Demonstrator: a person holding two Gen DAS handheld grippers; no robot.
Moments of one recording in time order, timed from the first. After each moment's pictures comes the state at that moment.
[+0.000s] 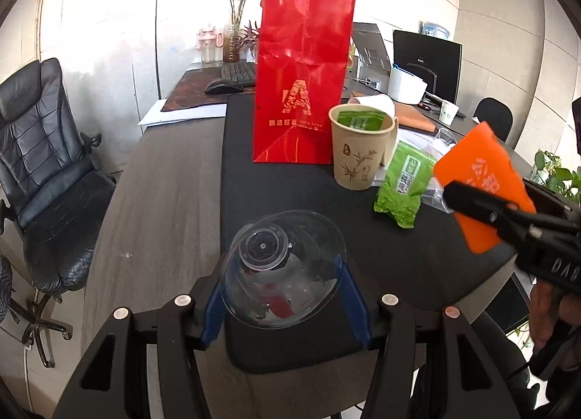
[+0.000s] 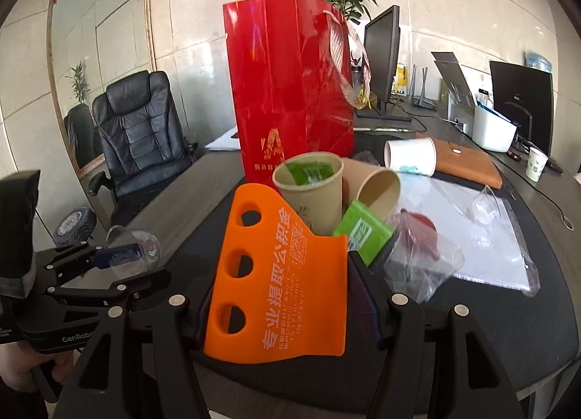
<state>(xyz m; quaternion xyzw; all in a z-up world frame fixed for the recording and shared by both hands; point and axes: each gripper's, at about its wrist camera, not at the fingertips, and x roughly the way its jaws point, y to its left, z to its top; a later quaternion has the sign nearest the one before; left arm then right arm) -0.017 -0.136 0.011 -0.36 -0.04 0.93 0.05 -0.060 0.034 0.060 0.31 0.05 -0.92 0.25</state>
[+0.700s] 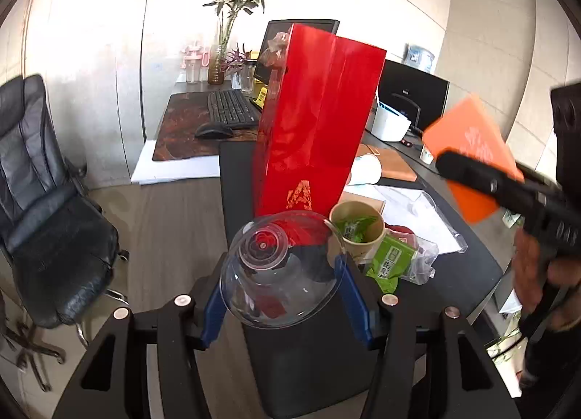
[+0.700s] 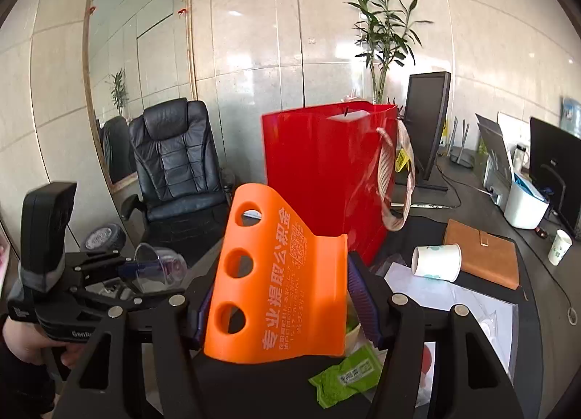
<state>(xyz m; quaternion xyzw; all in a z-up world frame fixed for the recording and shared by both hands) -0.067 -0.179 0.117 -0.34 -0.06 0.93 0.10 -0.111 0.003 0.175 0.25 0.06 -0.91 0.32</state>
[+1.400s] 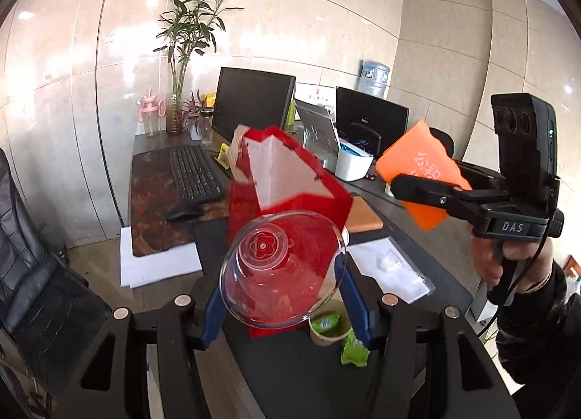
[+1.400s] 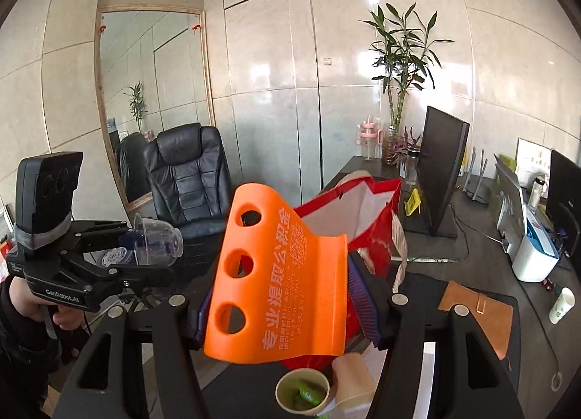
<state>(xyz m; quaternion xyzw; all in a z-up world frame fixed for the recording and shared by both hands) -0.138 -0.193 0.254 -0.29 -0.02 0.94 0.19 -0.190 0.002 0.270 0.23 0.05 -0.90 0.37</state>
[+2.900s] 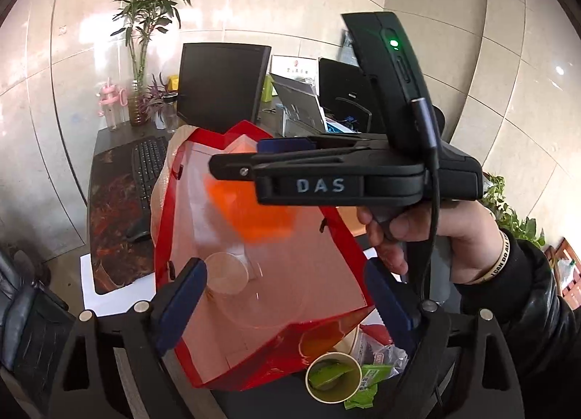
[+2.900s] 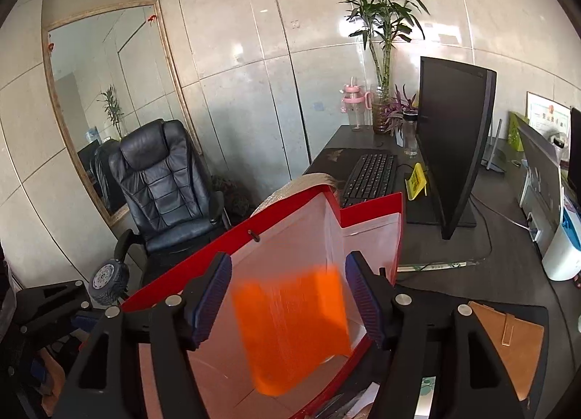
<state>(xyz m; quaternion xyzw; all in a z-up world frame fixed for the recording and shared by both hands) -0.273 -0.130 0.238 -0.35 0.01 0.91 0.23 -0.373 -0.037 0.234 0.31 0.02 -0.88 0.36</state>
